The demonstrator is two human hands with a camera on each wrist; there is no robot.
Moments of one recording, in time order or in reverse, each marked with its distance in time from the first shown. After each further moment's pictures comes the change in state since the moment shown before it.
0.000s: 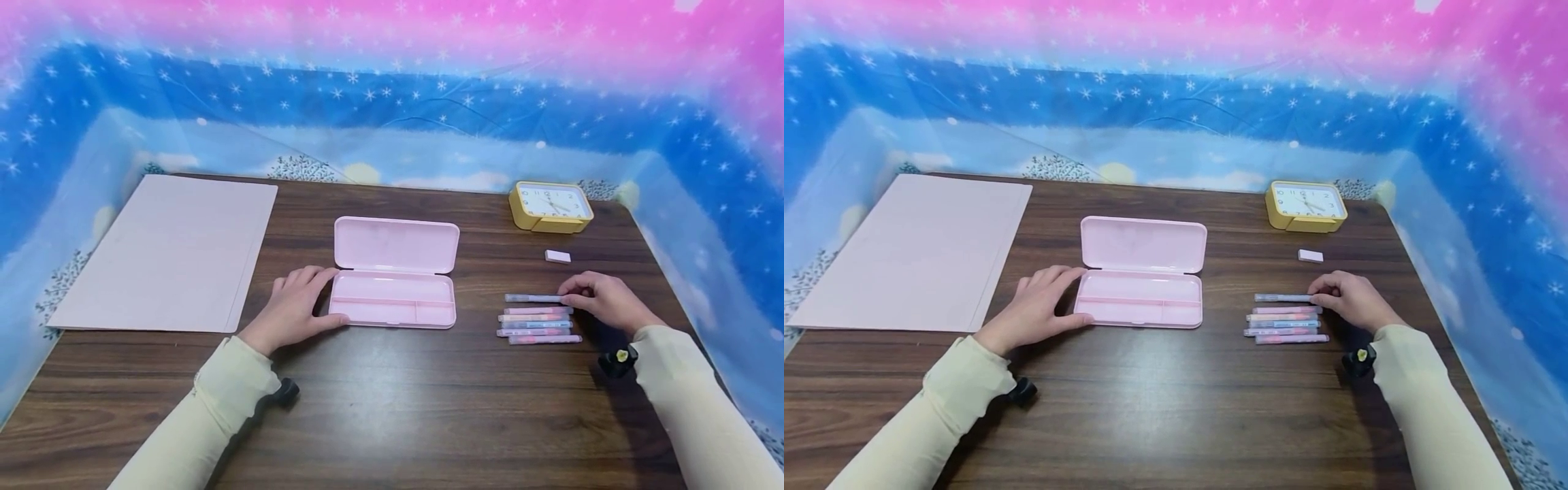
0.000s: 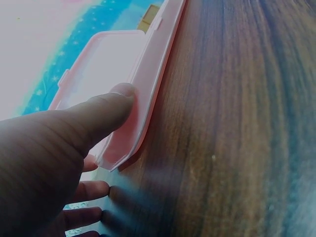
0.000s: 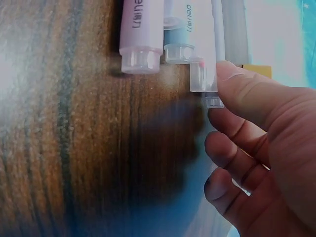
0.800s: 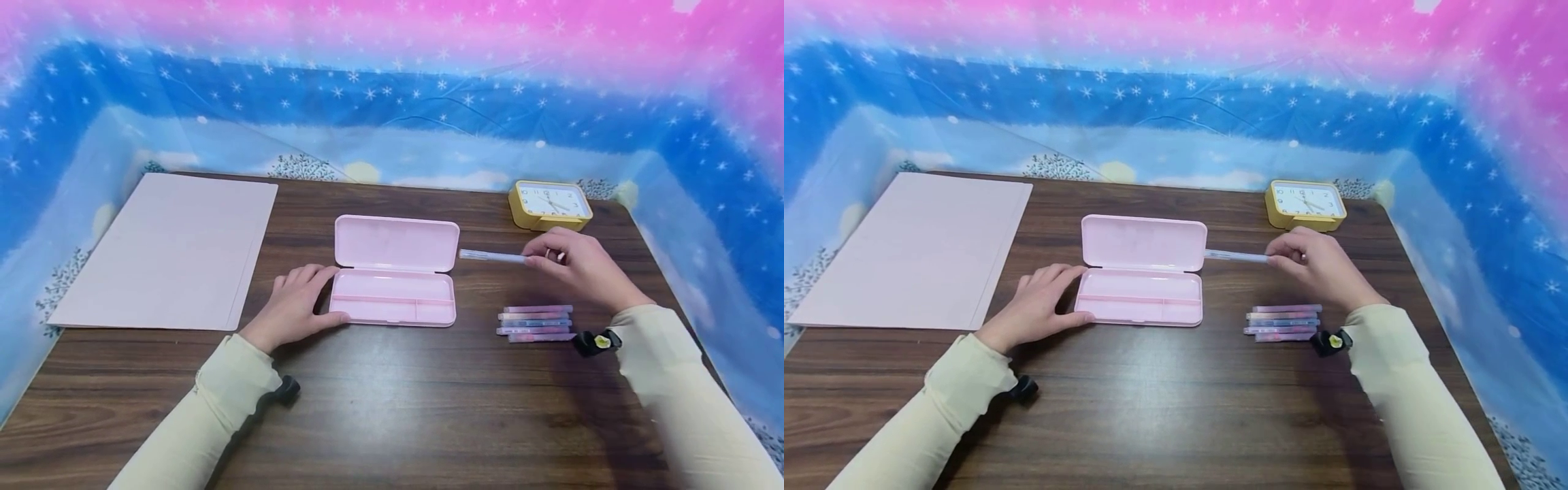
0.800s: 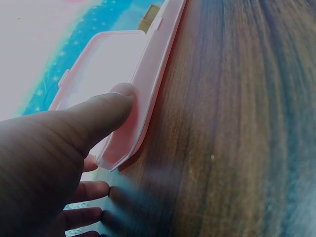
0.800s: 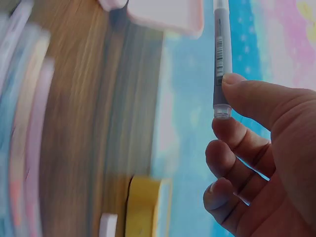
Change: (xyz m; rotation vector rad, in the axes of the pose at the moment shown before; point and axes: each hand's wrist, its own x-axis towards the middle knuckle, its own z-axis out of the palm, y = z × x) left_hand 0.000 -0.001 0.002 0.009 0.002 0.001; right_hand 0.020 -0.108 -0.039 -0.008 0.243 -0.259
